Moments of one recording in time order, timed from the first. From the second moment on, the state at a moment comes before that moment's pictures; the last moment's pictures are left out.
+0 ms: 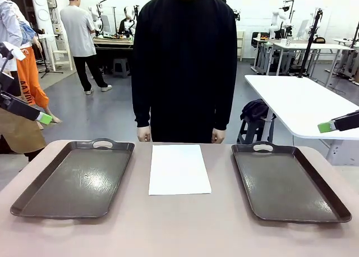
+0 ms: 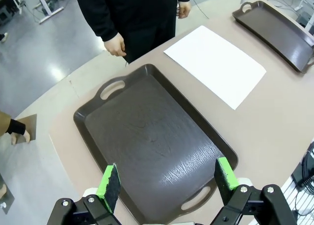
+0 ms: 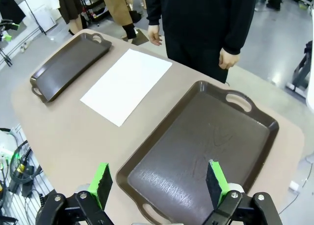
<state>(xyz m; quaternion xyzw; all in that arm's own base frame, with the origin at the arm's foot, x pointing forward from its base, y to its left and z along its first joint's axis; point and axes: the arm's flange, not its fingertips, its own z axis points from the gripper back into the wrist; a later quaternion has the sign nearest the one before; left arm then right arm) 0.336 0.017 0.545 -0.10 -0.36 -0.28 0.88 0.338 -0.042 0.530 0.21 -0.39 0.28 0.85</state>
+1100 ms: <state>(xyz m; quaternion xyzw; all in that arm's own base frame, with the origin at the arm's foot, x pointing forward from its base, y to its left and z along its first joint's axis) 0.334 0.022 0.540 -0.11 -0.34 -0.28 0.89 0.345 -0.030 0.519 0.20 -0.37 0.29 0.86</state>
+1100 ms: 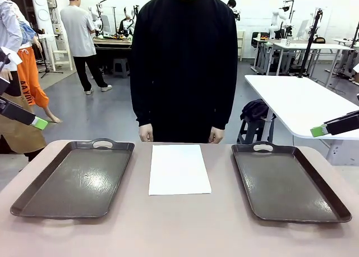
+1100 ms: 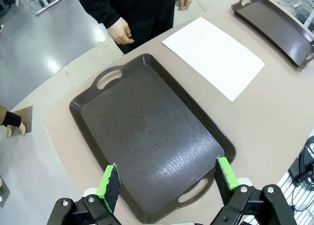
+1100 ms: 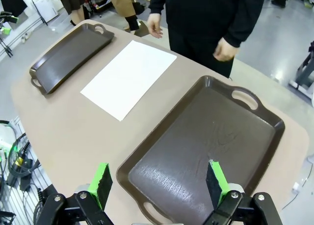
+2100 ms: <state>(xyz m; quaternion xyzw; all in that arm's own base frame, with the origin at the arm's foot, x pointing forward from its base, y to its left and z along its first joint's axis) 0.334 0.021 0.539 -0.11 -0.34 -0.27 0.89 0.344 -0.030 0.521 0.19 -0.37 0.29 0.86</state>
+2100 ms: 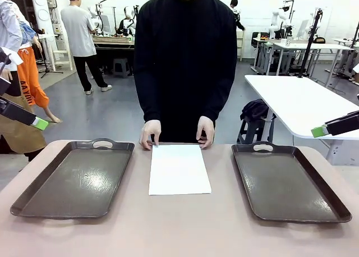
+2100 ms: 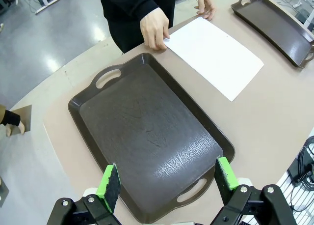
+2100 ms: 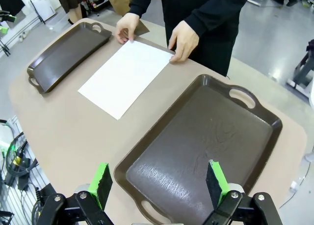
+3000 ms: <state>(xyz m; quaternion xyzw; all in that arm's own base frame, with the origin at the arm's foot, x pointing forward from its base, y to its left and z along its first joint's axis) 0.334 0.020 0.540 -0.11 -0.34 -0.28 0.89 0.344 -0.030 0.521 0.19 -0.37 0.29 0.86</state>
